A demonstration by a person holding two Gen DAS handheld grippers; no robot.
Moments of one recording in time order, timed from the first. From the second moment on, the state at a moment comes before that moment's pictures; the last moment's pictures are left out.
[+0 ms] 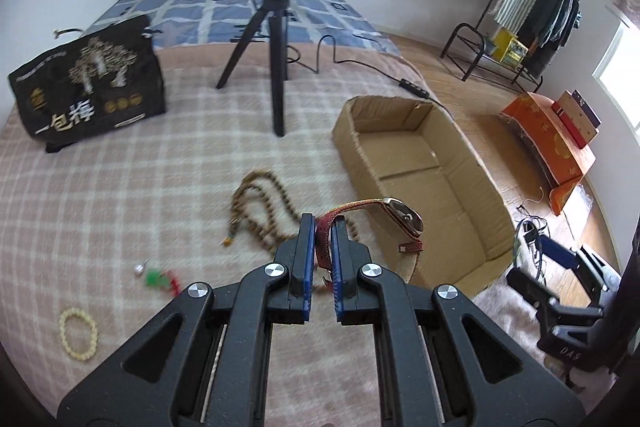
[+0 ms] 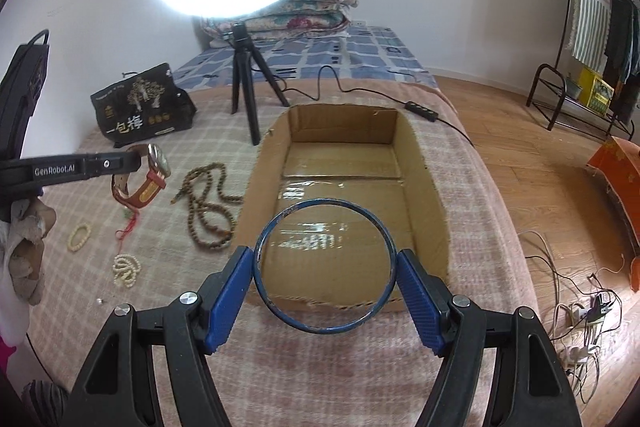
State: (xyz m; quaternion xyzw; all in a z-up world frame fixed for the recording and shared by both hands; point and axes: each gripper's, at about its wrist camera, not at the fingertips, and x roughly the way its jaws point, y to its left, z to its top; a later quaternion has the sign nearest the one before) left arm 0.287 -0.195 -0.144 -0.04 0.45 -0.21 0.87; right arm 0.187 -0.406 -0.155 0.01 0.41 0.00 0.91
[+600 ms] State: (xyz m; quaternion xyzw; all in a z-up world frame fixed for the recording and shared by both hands) left arm 0.339 -0.285 -0.169 -0.04 0.47 -0.24 0.85; right arm 0.221 -0.441 -0.189 0.03 0.43 -0.03 0.90
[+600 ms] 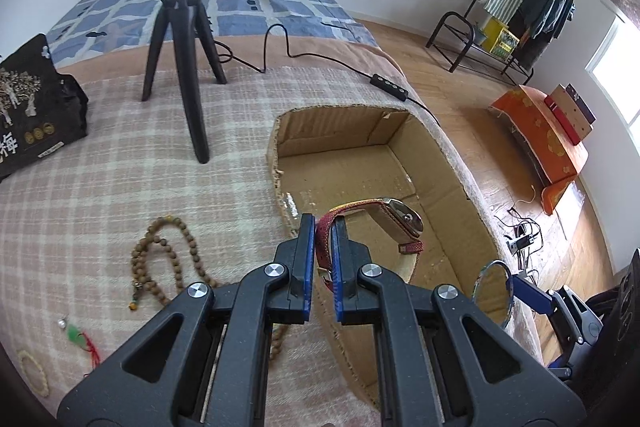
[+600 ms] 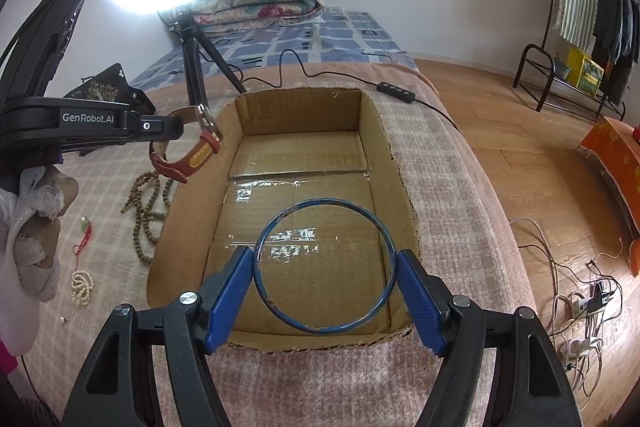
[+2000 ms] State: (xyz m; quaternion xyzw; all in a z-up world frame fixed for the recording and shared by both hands) left arm 0.285 -0.225 -0.097 -0.02 0.41 -0.22 0.88; right arm 0.180 -0.407 -0.135 0.03 0.40 -0.02 0.92
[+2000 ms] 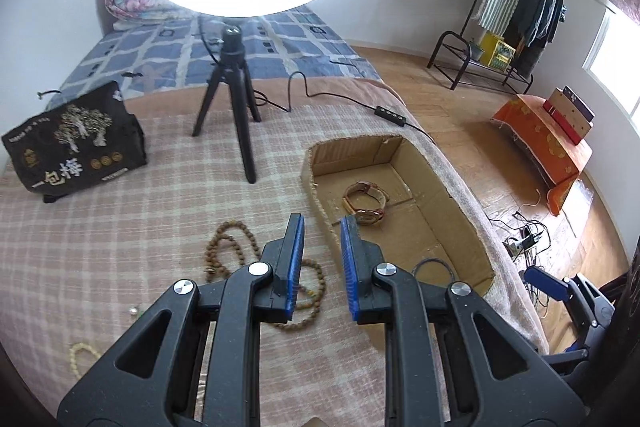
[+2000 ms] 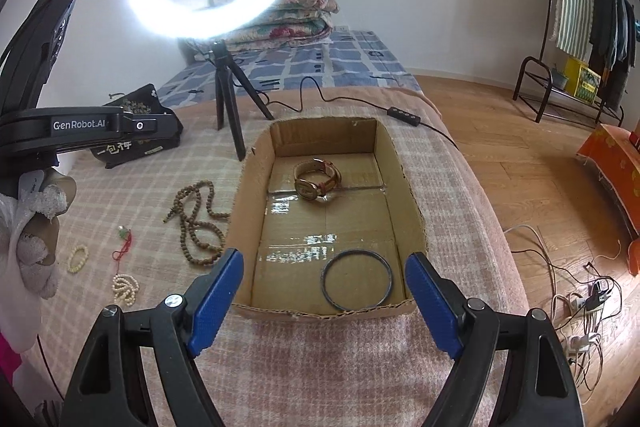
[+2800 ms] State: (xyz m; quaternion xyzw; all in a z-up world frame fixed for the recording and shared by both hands) left arm 0.206 -0.036 -0.065 0.02 0.36 -0.13 0.93; right arm 0.161 -0.335 -0.102 0.00 0.38 0.04 0.92
